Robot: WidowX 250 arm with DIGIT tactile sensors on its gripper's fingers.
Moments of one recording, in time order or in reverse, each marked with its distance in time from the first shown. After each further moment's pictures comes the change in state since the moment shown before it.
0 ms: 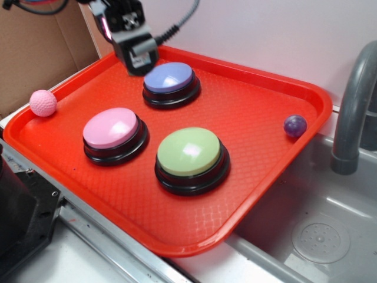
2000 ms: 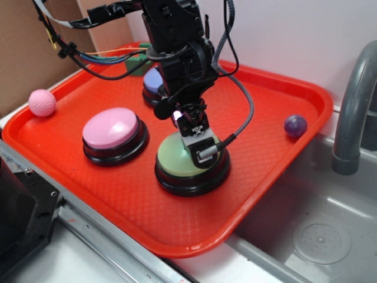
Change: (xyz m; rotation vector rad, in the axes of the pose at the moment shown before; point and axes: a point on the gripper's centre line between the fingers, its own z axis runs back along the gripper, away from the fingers) arm 0.037 0.001 -0.130 -0.013 -0.023 -0.101
